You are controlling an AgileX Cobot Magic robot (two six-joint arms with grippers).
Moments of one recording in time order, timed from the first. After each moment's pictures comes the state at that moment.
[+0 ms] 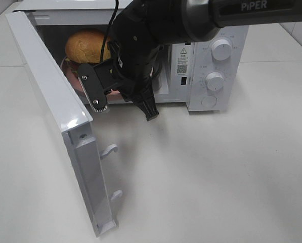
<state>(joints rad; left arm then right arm) 0.08 0.00 -0.52 -0.10 1.08 0.03 0.77 2.16 -1.66 -0.39 0.64 -1.10</state>
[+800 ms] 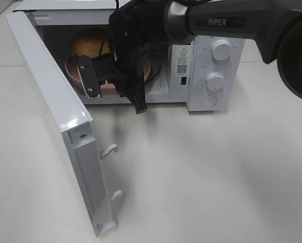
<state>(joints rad) 0.08 0.00 -0.52 -0.10 1.08 0.03 0.72 2.33 -1.91 -0.29 0.71 -1.13</state>
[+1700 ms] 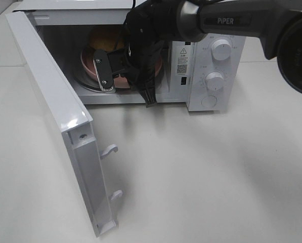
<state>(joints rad) 0.08 0.00 -0.52 -0.10 1.08 0.03 0.65 2.36 -1.93 -0.28 0.68 -1.14</state>
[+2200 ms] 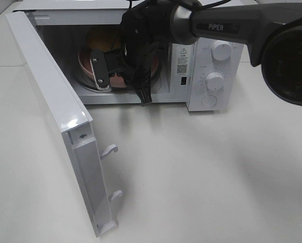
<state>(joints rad) 0.08 0.00 -0.52 -0.10 1.08 0.03 0.65 2.41 -2.03 -0.26 0.71 -1.15</state>
